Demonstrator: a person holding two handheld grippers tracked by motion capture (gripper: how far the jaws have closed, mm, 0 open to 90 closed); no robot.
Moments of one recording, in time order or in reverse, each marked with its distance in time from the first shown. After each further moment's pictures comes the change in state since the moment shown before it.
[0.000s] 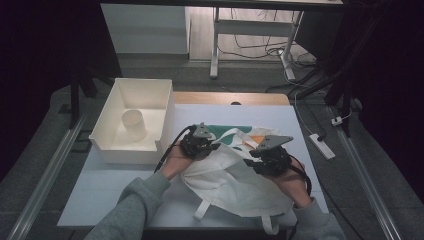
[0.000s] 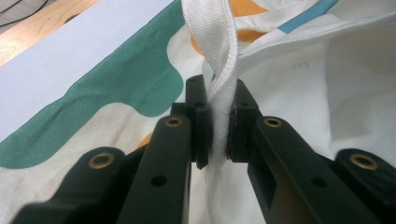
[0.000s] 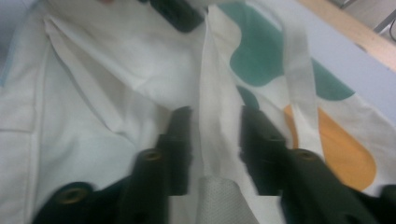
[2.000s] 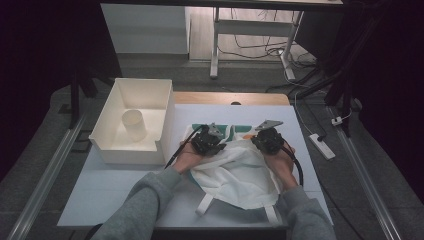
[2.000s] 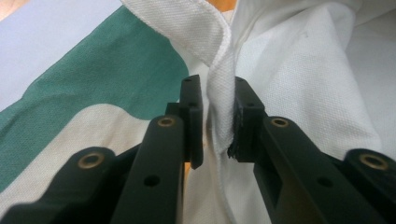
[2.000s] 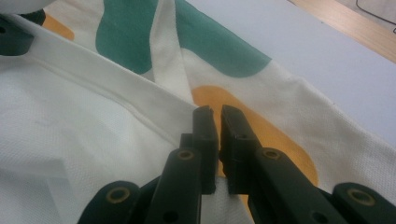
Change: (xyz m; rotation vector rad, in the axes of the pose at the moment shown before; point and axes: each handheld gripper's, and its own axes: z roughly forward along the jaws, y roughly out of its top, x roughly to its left) left arm 0.012 0.004 0.055 0.107 0.021 0.007; right arm -0.084 -0.022 0.090 0.056 -0.201 0.123
